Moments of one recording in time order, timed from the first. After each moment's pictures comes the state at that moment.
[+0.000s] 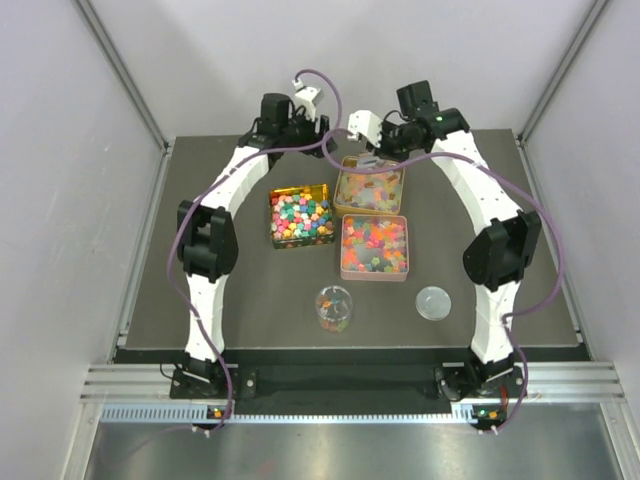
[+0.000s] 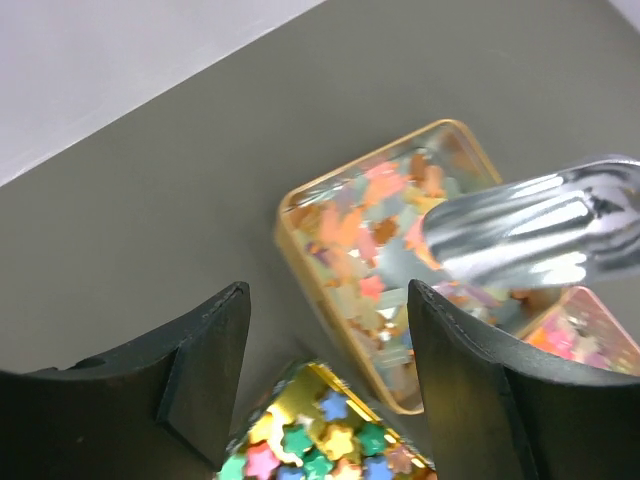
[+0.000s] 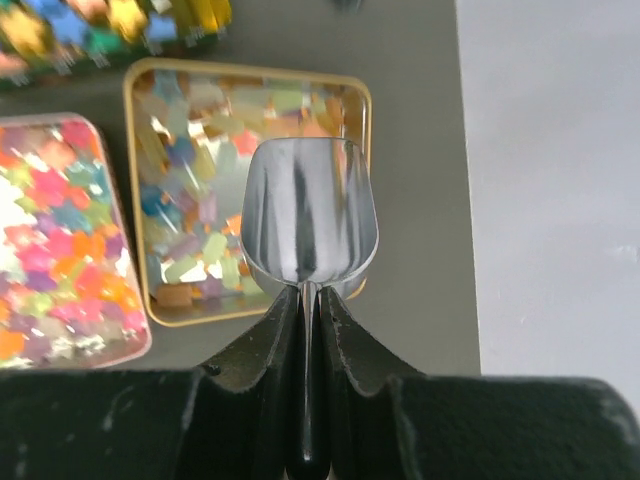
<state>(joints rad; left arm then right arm) -0.31 2.21 2.05 -0.27 0.50 -0.02 0.38 2.03 2.17 -0.97 -0.34 -1.05</state>
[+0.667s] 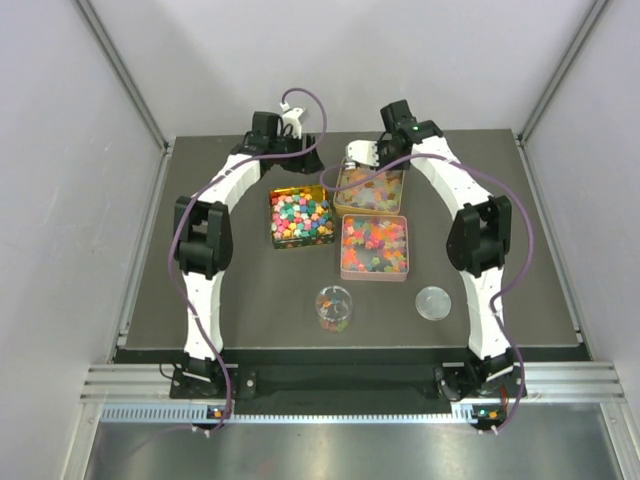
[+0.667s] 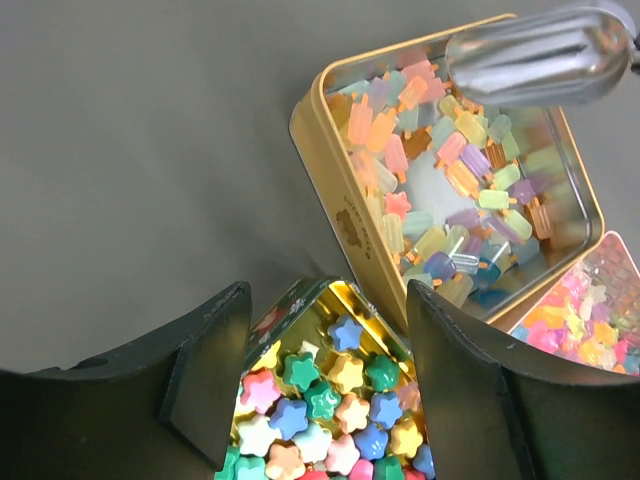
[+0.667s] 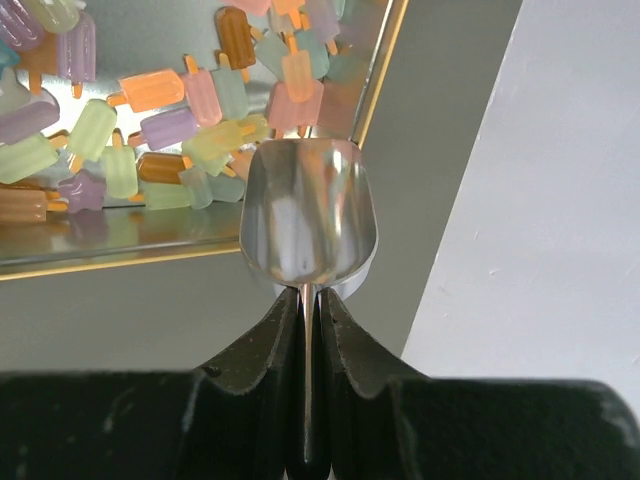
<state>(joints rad) -0.25 2.22 1.92 -0.30 0.54 -0.08 0.38 2.24 2.19 -0.94 0.01 -1.34</state>
